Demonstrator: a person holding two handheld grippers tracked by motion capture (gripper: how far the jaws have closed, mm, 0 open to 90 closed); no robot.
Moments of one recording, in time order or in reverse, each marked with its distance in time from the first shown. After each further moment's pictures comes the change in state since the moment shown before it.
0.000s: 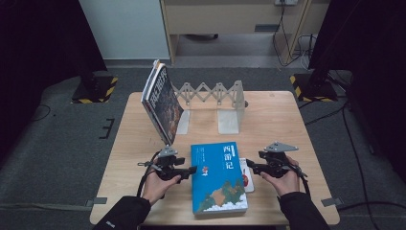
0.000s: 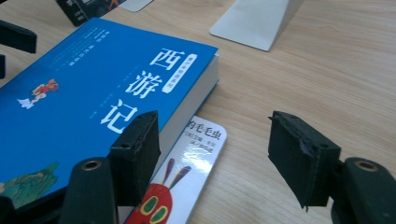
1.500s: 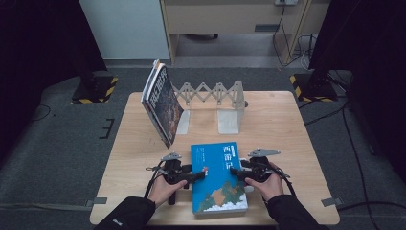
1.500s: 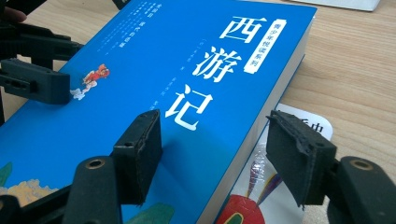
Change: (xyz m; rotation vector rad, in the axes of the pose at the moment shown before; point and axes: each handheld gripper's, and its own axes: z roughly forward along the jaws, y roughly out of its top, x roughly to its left) left arm 0.004 -0.026 0.033 -0.043 -0.163 -0.176; right arm 0.030 -0.013 0.037 0.054 0.153 0.067
